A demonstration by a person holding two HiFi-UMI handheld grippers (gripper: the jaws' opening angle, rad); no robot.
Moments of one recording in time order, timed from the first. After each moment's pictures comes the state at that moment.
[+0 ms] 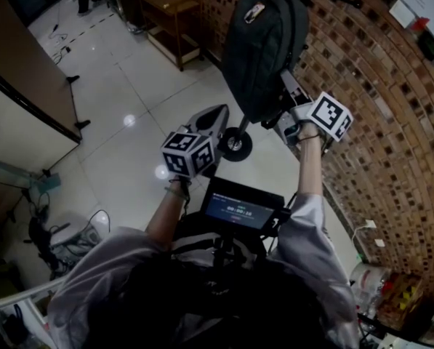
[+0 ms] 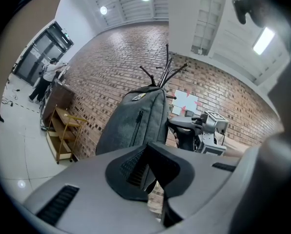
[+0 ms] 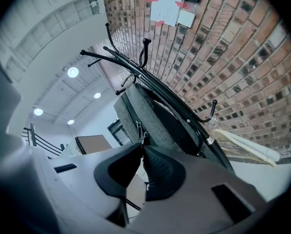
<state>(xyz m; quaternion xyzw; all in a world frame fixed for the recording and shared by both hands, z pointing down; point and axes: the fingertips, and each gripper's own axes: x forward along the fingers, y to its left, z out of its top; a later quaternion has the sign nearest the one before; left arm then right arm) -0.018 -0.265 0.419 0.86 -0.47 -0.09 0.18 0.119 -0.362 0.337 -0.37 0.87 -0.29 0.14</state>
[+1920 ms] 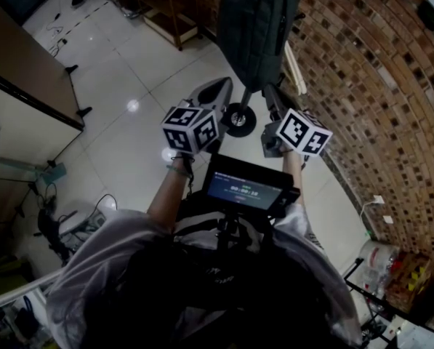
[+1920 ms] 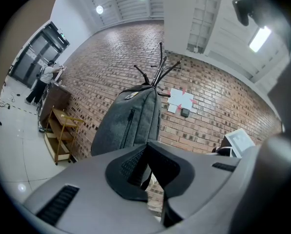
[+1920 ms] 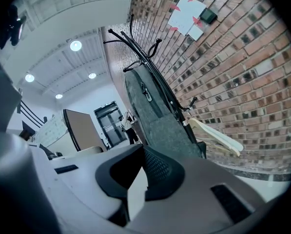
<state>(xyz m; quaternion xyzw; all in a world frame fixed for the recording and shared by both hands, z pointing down) 0.000 -0.255 0.413 0.87 -0.46 -0.08 0.17 0.108 -0.270 0.434 -0.47 0.84 -0.27 0.05</state>
